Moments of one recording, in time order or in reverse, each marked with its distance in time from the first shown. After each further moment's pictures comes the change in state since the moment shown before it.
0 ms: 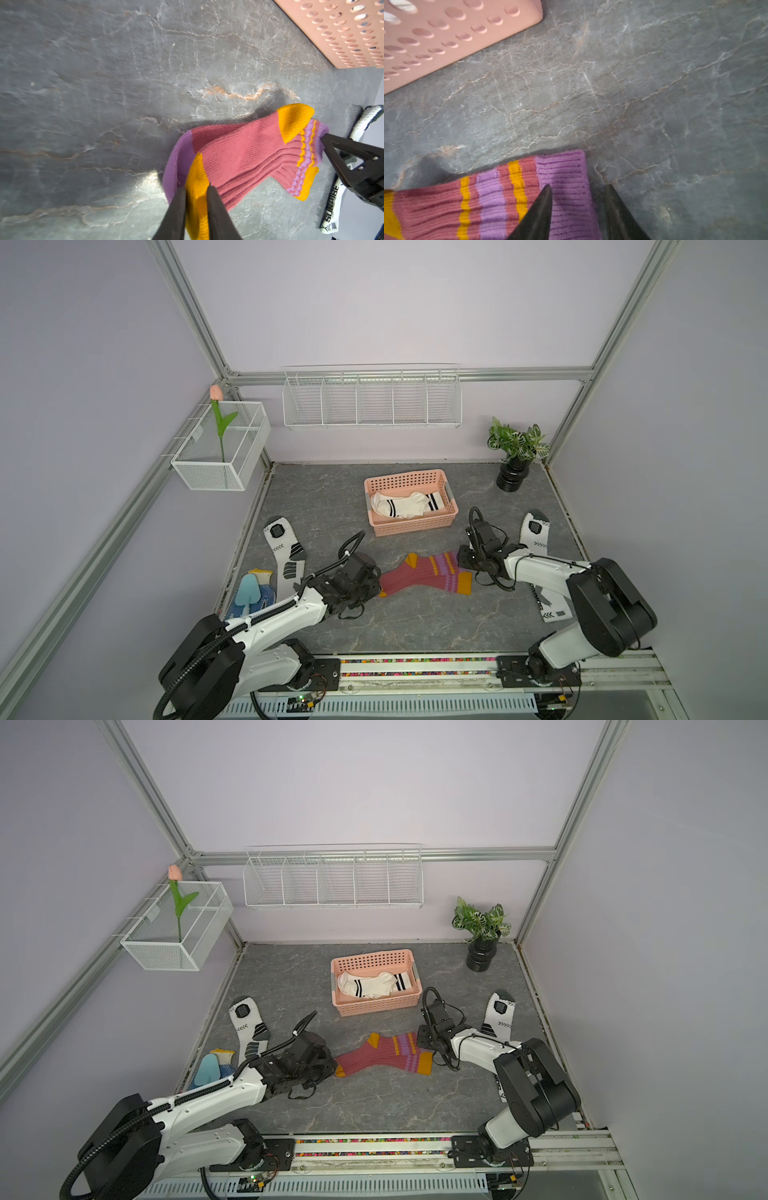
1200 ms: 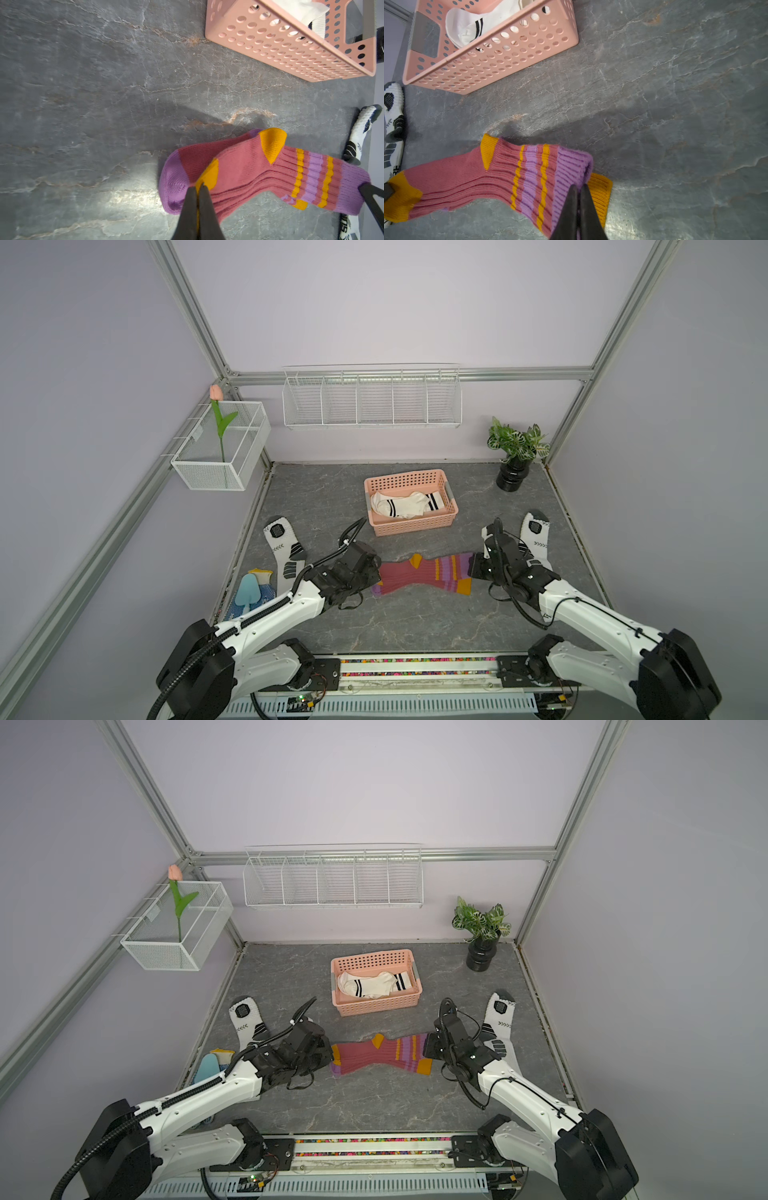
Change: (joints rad) left arm 0.023 -0.023 0.124 -0.103 -0.106 0.166; right arm 0.066 -0.470 -0.157 -0.120 0.028 0.064
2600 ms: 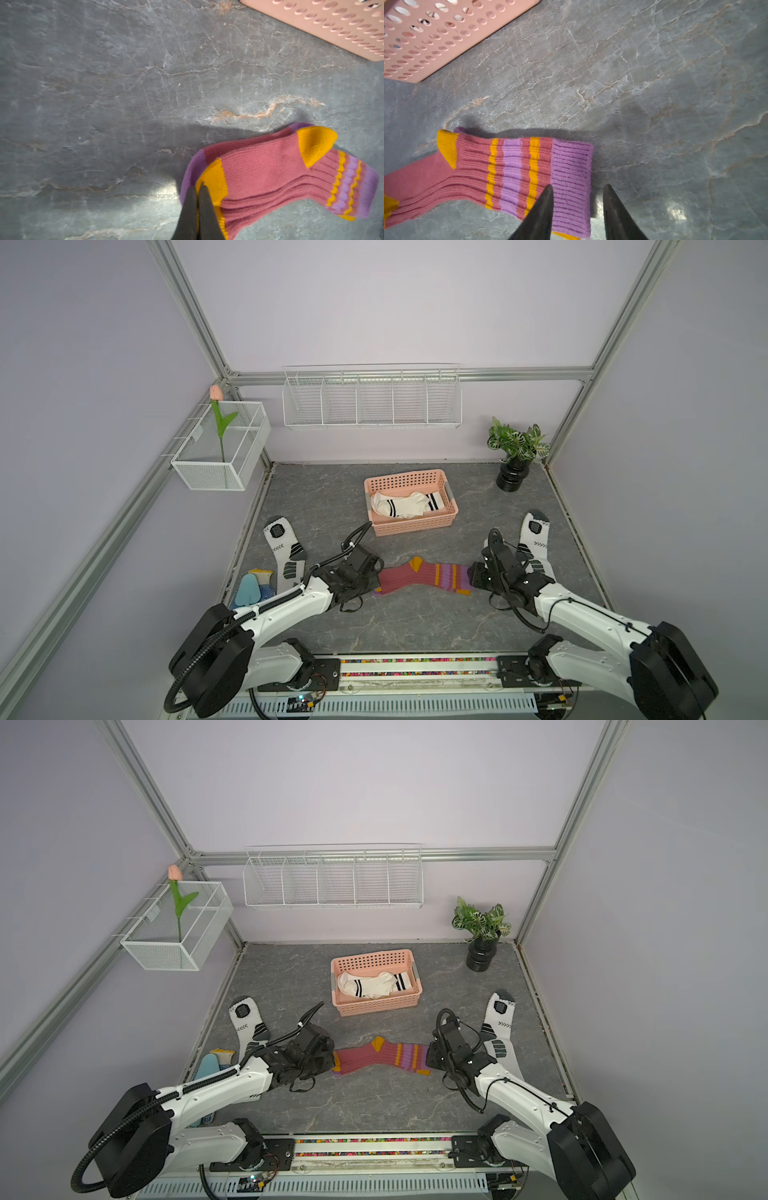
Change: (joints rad) left arm 0.002 0.106 -0.033 0.013 0.003 0.024; right arm 0.010 0.039 -0.074 0.002 0.021 0.069
